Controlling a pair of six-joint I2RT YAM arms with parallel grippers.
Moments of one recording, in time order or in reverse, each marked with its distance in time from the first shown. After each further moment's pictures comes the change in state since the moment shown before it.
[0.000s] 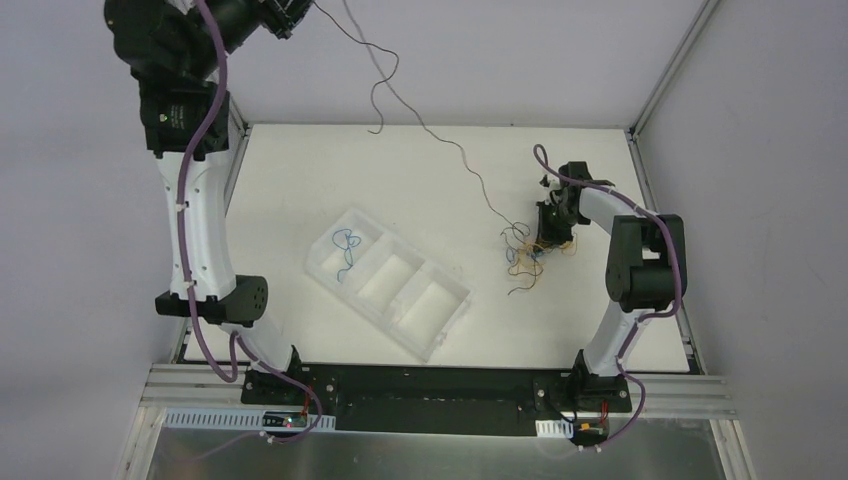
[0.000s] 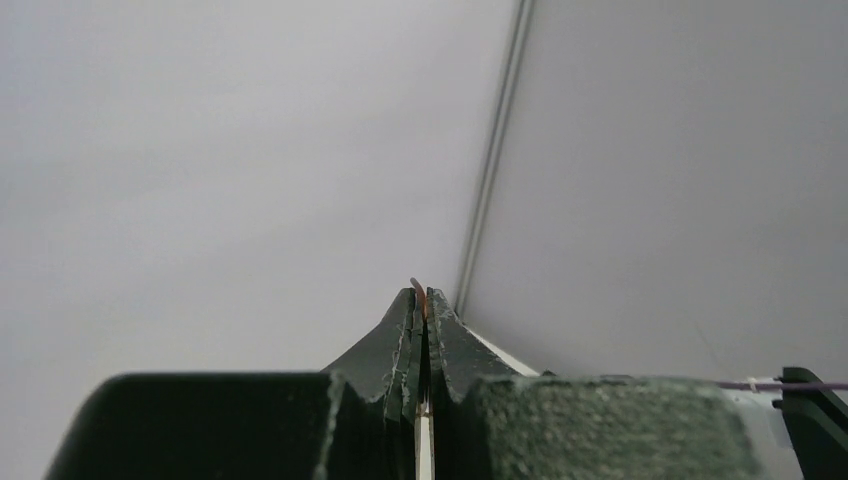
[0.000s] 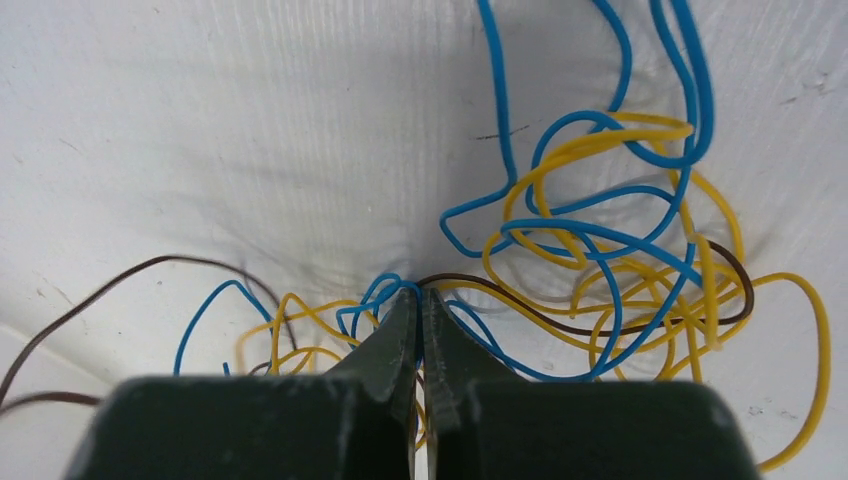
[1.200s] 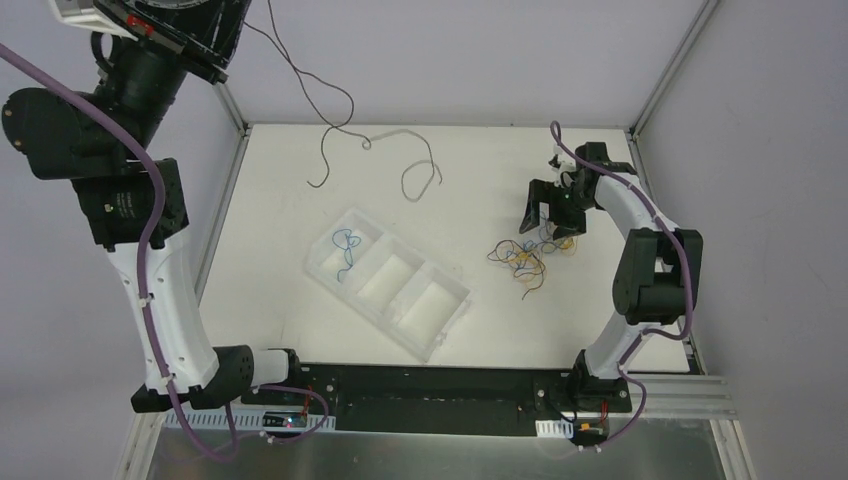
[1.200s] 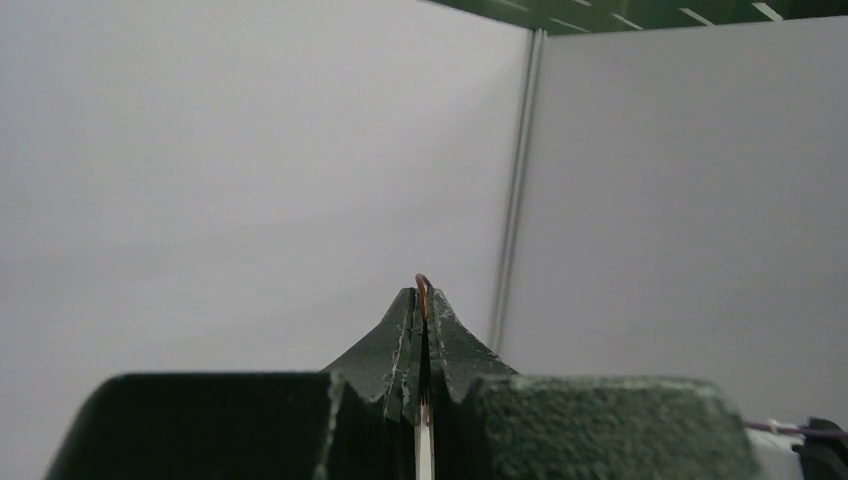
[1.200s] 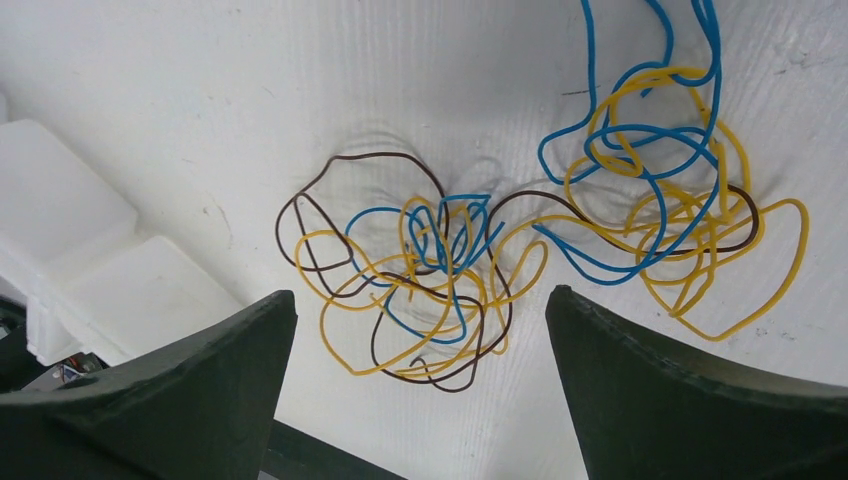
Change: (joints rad) left arm 0.177 -0.392 -0.322 0.193 -0.124 -0.062; right arm -0.040 -0.090 0.138 -0.193 -0.156 -0.013
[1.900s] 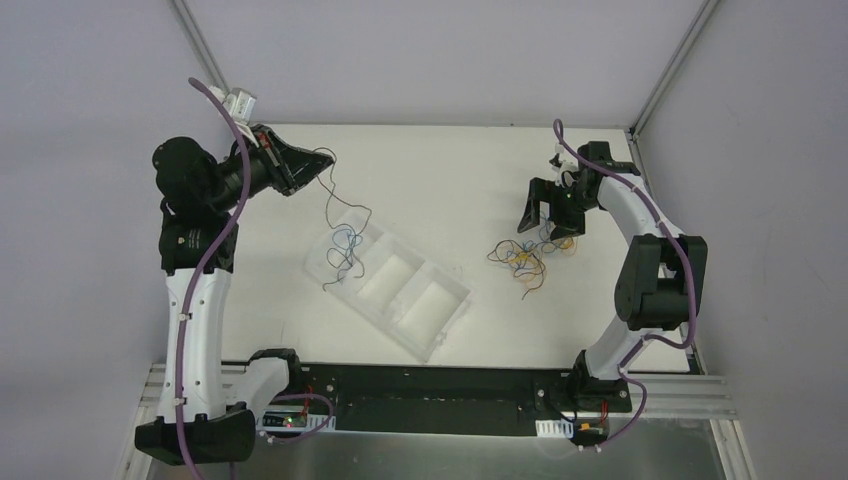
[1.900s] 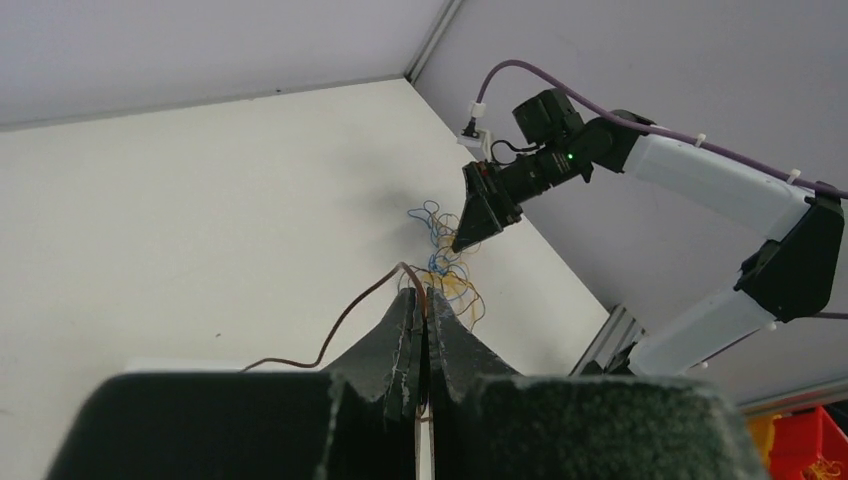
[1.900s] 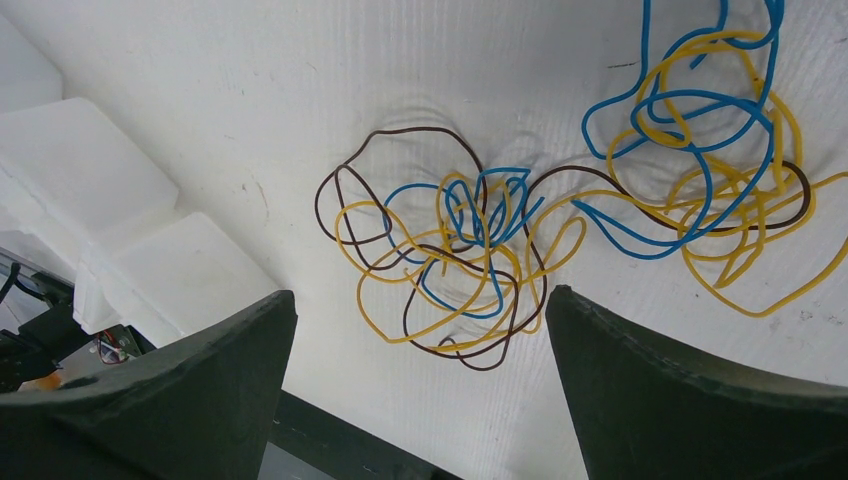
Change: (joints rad) left arm 0.000 -0.343 -0.940 -0.159 0.290 0.025; right arm 0.000 -0.045 0.001 -0.037 -0.058 0.017
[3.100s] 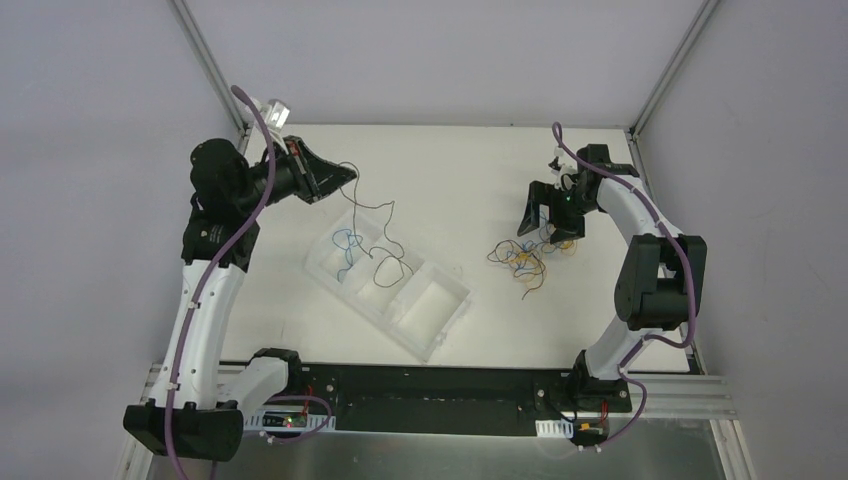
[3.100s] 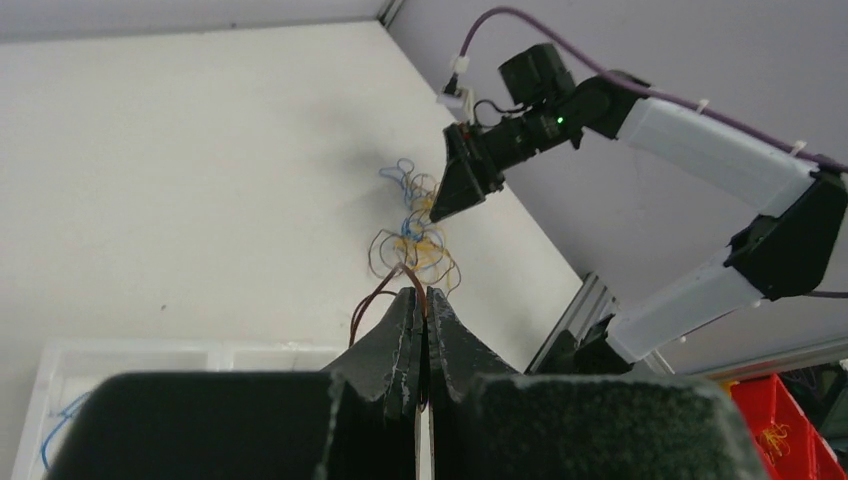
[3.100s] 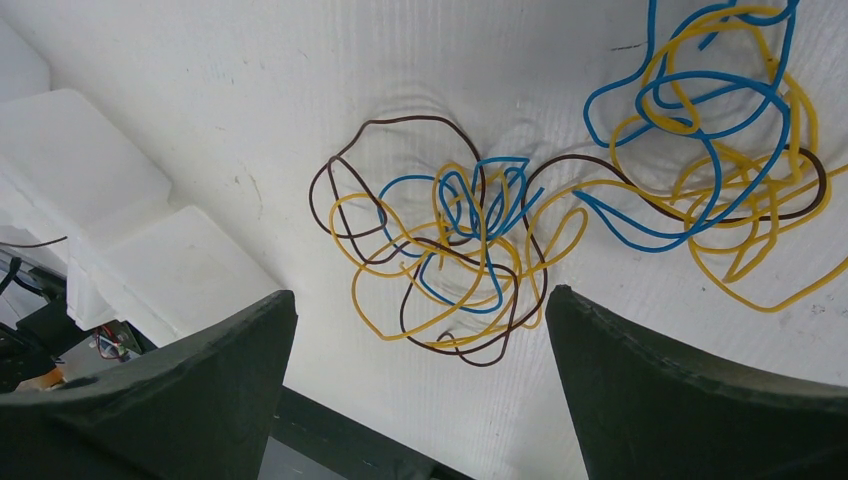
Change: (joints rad) left arm -0.132 0.037 -0.029 0.024 -0.036 -0.027; right arm 0.000 0.000 -0.018 -0.003 0.000 -0.001
